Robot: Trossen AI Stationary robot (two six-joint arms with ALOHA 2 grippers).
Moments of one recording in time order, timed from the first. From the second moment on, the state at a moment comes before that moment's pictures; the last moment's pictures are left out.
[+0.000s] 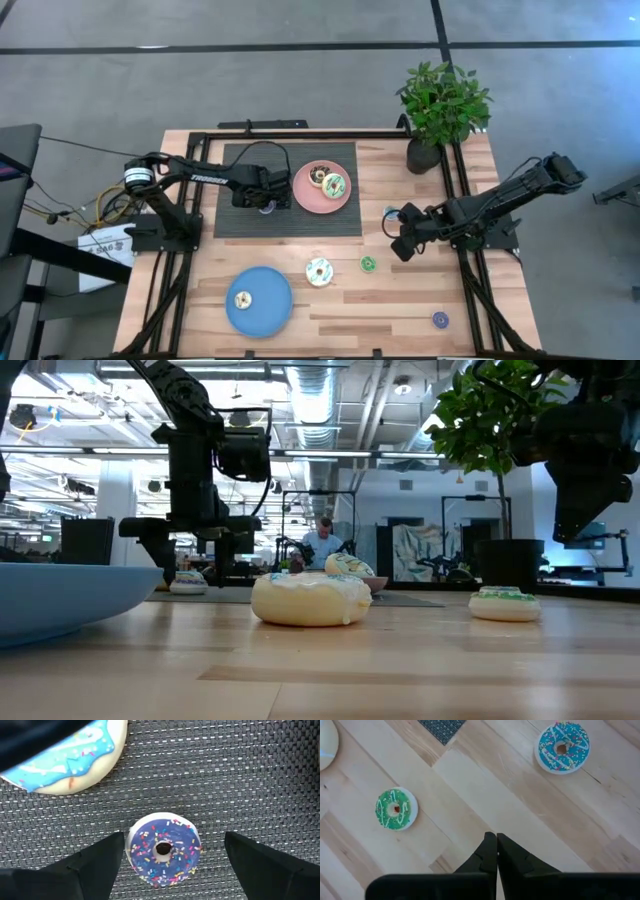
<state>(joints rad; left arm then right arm) 0.28 1.65 0.91 -0.67 -0.13 -1.22 0.33 1.13 0.67 -0.80 0.18 1.06</state>
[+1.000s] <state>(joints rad) 0.27 1.65 0.91 -0.70 -0.15 -1.22 0.33 1.13 0.67 -0.80 0.18 1.06</state>
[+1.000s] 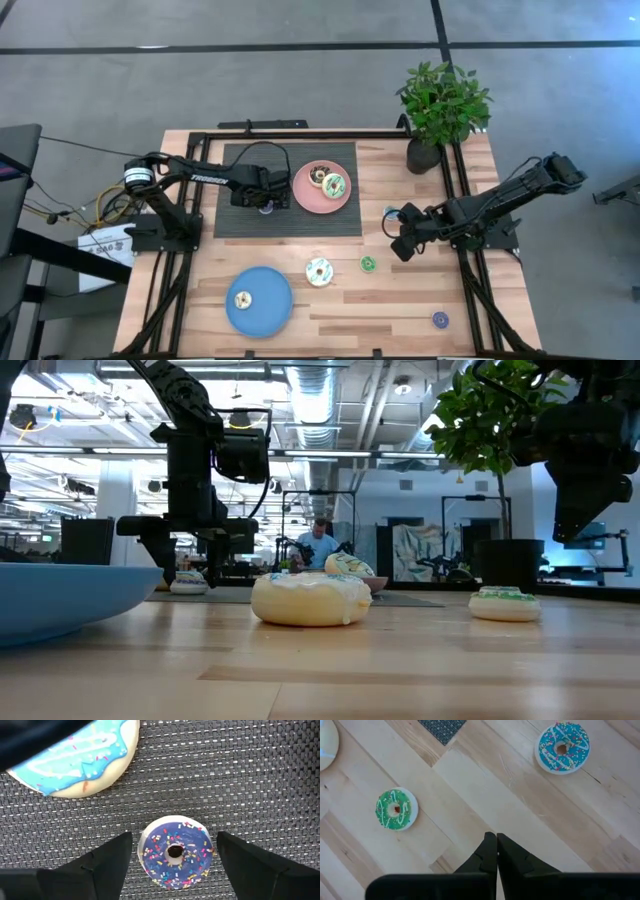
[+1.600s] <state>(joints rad) 0.26 1.67 0.91 -0.71 -0.18 -1.22 0.33 1.13 0.67 -0.80 0.18 1.06</state>
